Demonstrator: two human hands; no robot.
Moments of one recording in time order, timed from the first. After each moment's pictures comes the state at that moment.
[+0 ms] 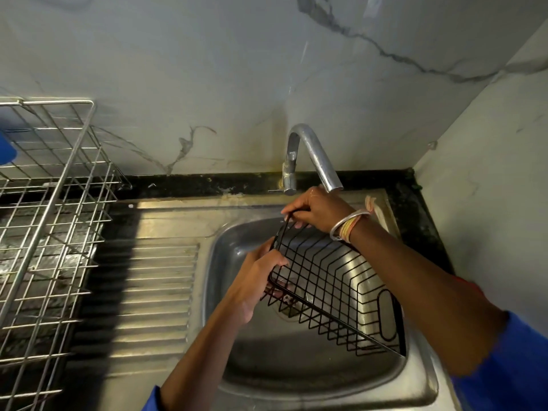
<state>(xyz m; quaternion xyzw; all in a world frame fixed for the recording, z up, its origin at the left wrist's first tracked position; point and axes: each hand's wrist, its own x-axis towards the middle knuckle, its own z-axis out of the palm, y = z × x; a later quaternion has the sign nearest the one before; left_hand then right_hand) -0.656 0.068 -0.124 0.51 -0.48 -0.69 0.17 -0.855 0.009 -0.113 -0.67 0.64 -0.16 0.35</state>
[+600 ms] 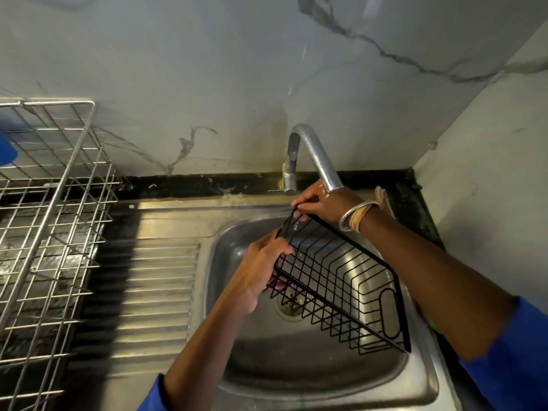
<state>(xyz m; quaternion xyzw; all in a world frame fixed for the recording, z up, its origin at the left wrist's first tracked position) -0.665 0.061 -0.098 0.52 -0.47 -0.69 0.16 -0.870 0.007 -0.106 -0.58 0.68 -0.23 0.39</state>
